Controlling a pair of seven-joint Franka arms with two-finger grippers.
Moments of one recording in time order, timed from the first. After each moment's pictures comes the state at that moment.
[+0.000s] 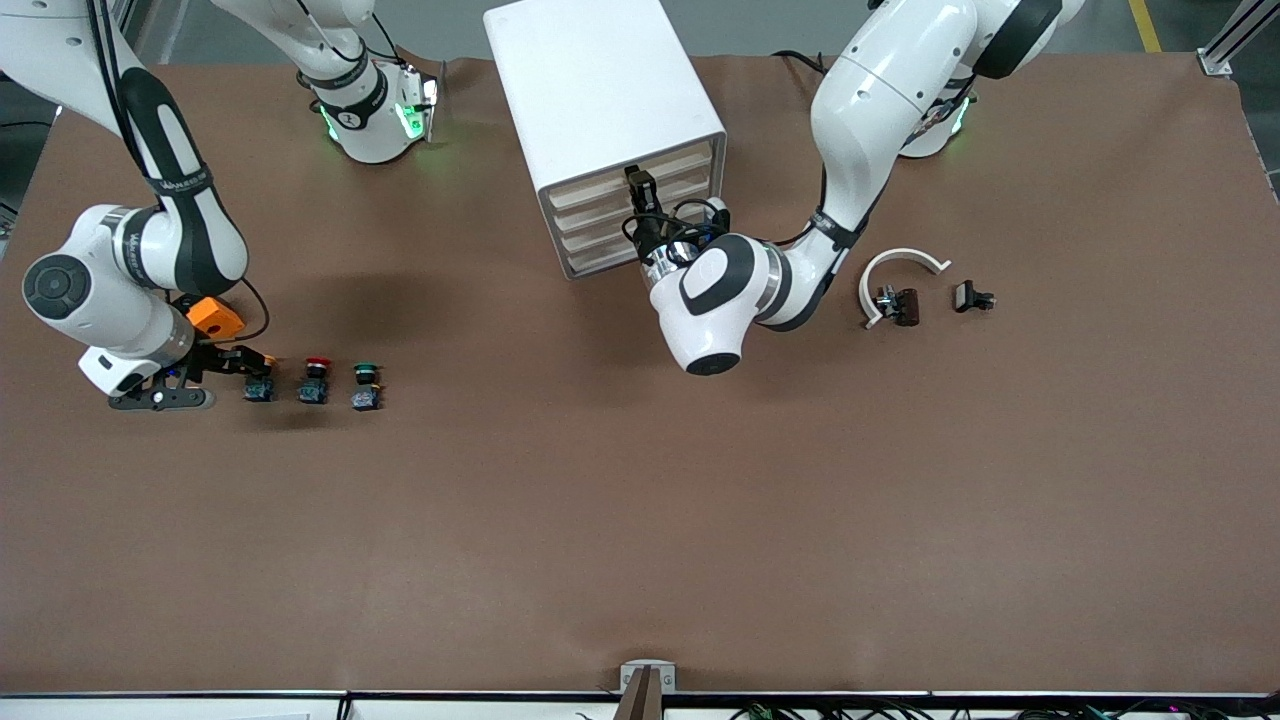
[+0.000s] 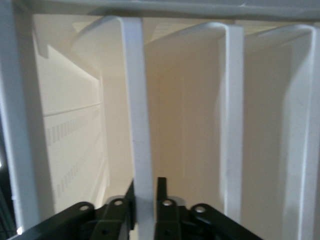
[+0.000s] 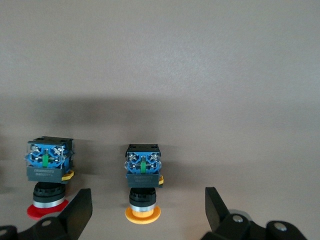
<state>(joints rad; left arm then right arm) -0.58 0.79 -0.15 -1.46 -0.98 1.33 -2.36 -0.18 0.31 -0.05 -2.21 -0.15 2.50 -0.17</state>
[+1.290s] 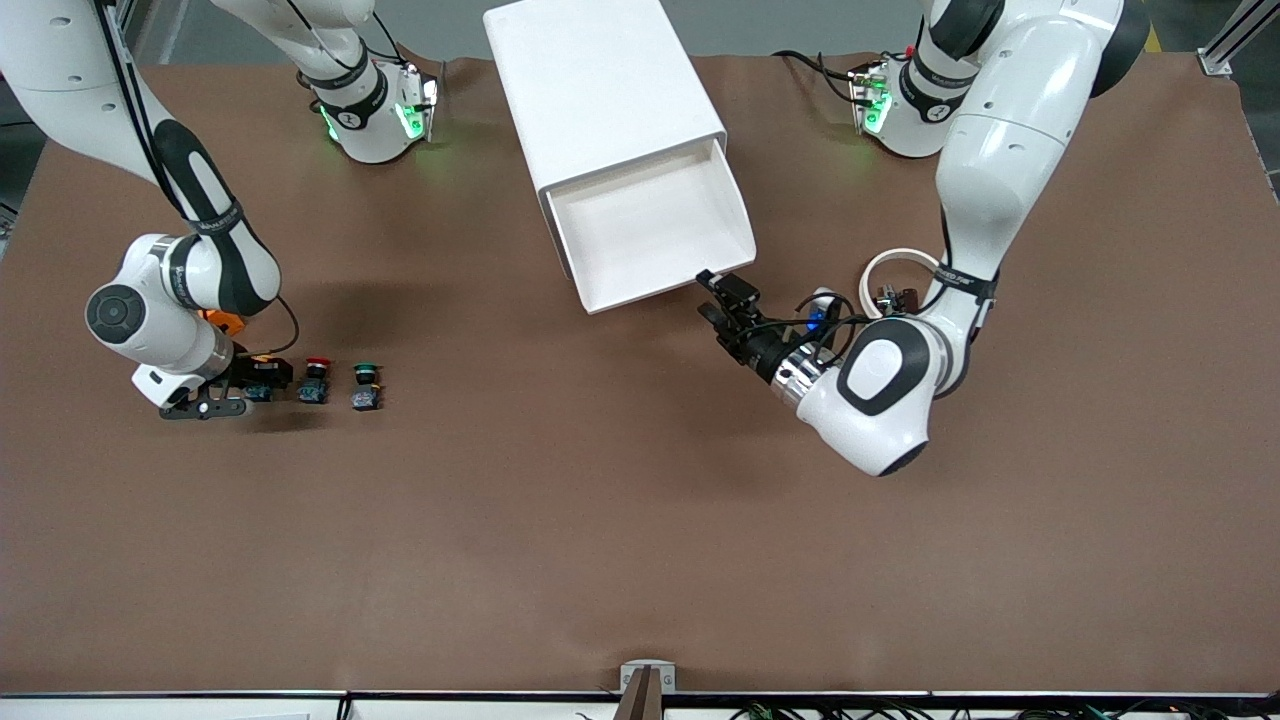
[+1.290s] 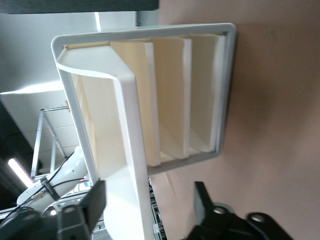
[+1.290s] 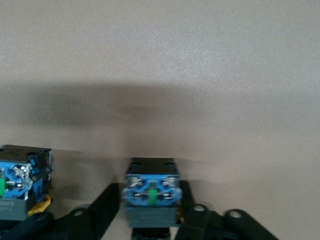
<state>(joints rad) -0.26 0.81 -0.13 -1.32 -0.93 1.38 -2.30 -0.18 0.45 -0.05 -2.21 -0.15 2.61 -0.17</state>
